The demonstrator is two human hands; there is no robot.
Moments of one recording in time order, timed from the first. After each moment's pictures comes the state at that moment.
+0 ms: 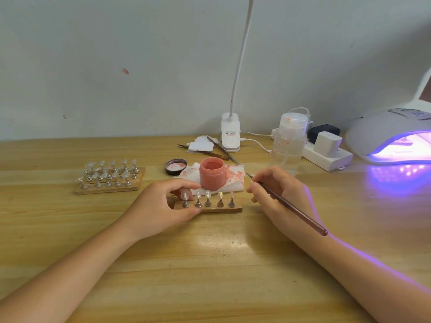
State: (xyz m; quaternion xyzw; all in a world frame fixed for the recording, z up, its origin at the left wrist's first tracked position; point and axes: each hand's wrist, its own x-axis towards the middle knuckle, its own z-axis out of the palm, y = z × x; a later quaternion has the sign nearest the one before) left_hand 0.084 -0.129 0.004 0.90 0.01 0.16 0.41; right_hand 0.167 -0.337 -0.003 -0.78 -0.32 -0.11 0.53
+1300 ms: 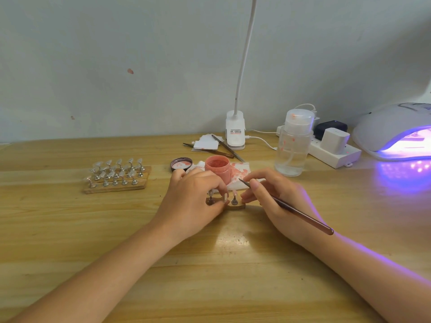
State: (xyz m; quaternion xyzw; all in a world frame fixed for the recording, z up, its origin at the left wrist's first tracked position) left_hand 0.097 -0.167 0.009 0.95 -0.05 0.25 0.18; right_hand 0.165 -0.335 -0.005 -0.77 -0.40 -0.06 0.49
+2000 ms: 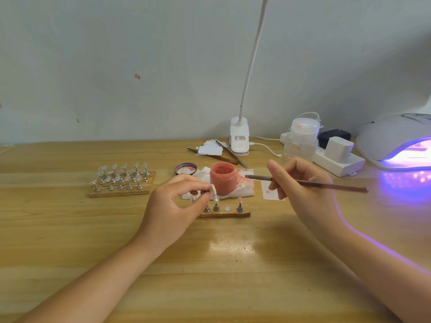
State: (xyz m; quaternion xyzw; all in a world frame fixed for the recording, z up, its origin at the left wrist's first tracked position) left_hand 0.081 -0.144 0.001 0.84 -0.04 0.36 0.41; right_hand 0.175 -0.332 0.016 -0.69 -0.29 -0.10 0.66
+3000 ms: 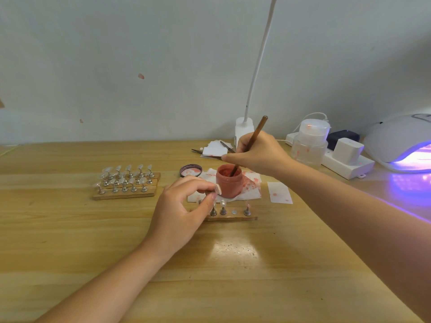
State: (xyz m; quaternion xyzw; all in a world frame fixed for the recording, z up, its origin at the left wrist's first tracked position) left_hand 0.084 -0.144 0.001 0.84 -0.01 0.35 0.41; right_hand 0.231 -0.255 0.054 -0.86 -0.33 -0.02 0.40
